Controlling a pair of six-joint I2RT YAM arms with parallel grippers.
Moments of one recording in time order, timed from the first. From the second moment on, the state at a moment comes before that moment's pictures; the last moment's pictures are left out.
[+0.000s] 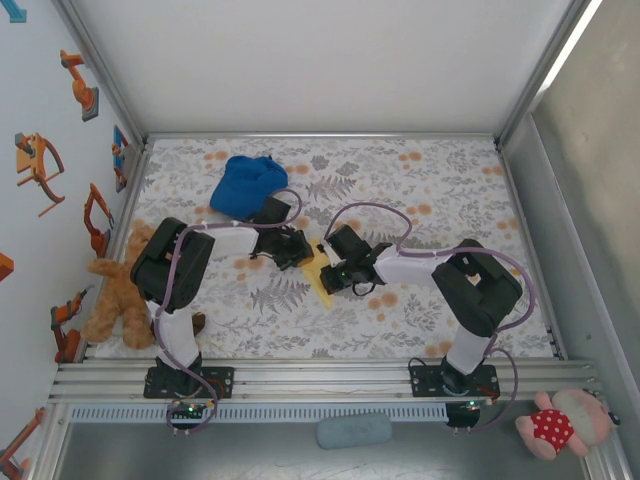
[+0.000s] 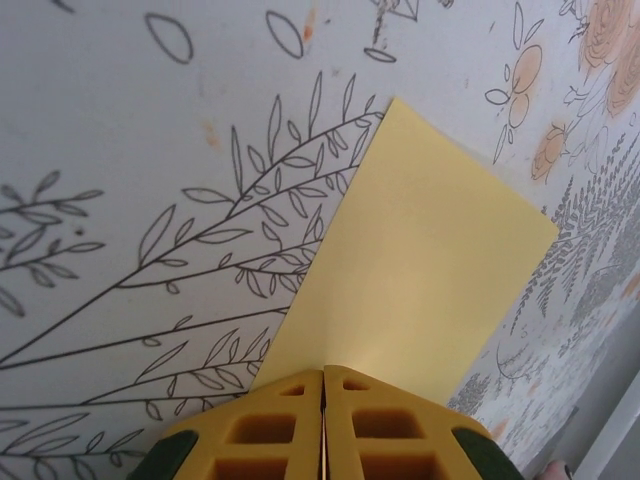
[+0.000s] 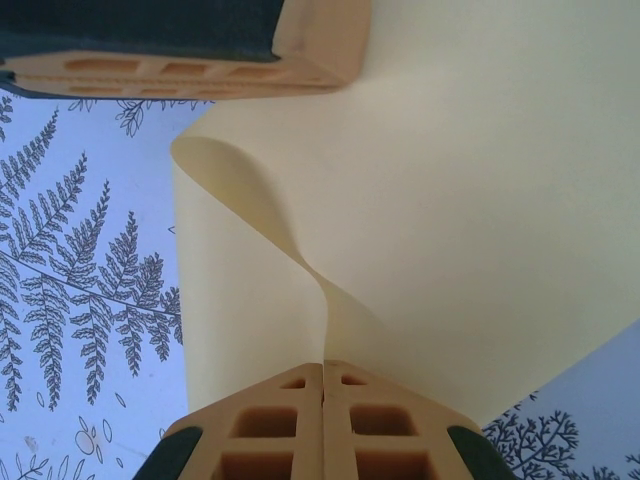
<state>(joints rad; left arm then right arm) -0.59 1.91 1.03 -0.21 0.49 -0.93 0.80 1.75 0.89 -0.20 -0.22 0.35</state>
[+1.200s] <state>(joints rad) -0.59 1.96 1.13 -0.35 0.50 -0.84 0.79 1.72 0.89 -0.21 -0.19 0.35</state>
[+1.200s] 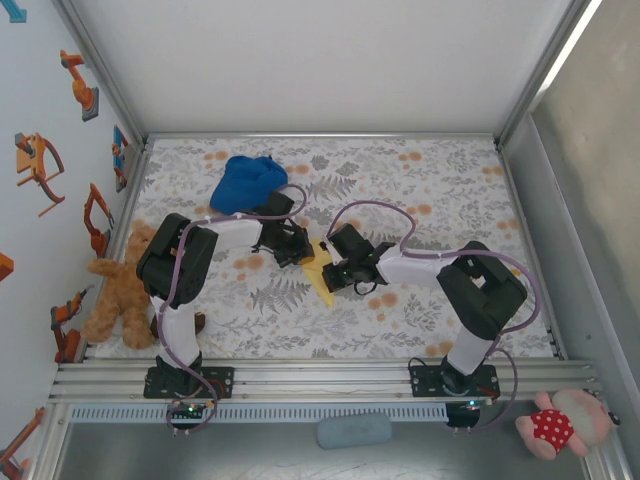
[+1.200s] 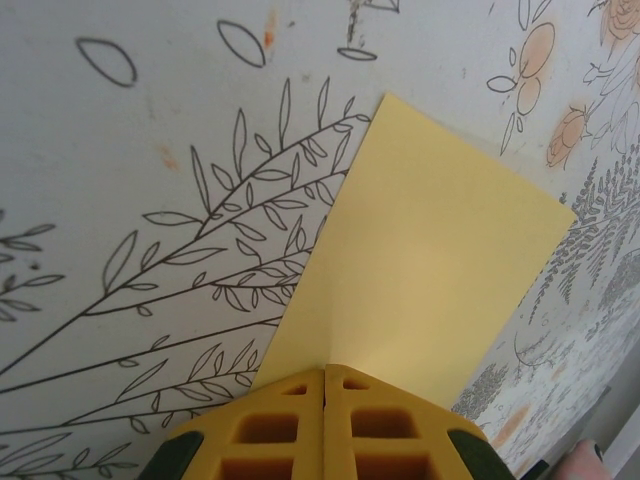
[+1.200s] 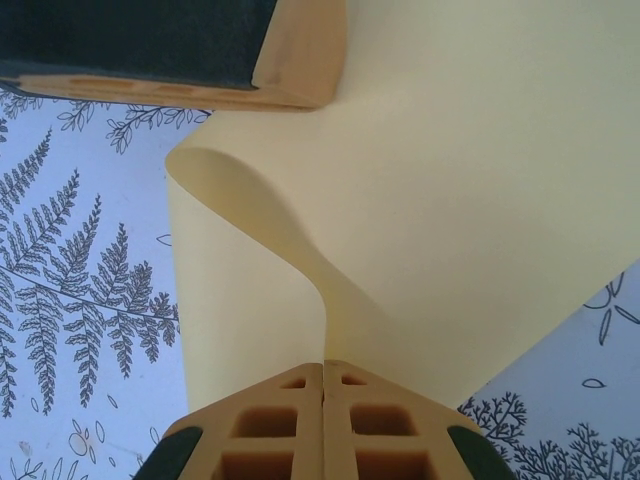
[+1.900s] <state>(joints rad) -0.59 1.90 1.12 -0.40 0.45 -0.84 0.79 1.74 0.89 -0.21 -0.19 0.35</state>
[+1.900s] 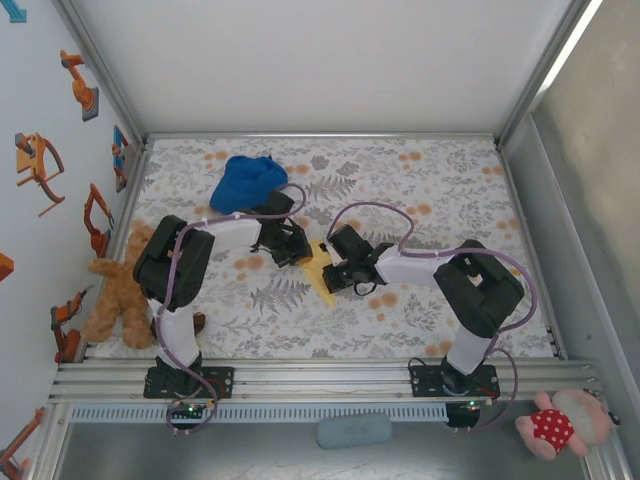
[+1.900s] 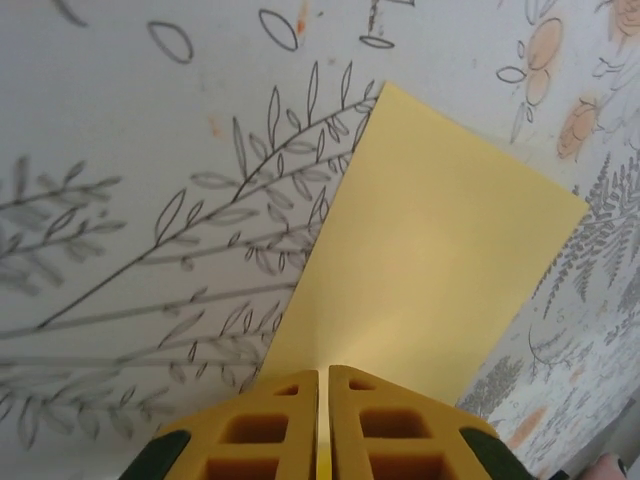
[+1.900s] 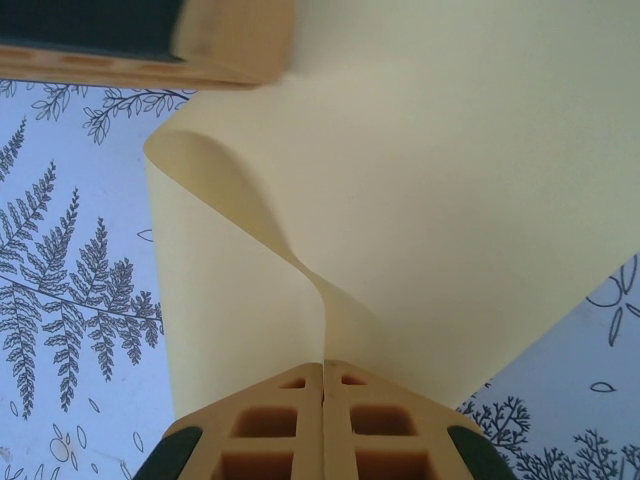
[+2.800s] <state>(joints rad) -0.66 1.78 0.87 -0.11 0.52 -0.98 0.79 1.74 0.89 -0.21 -0.19 0.36</state>
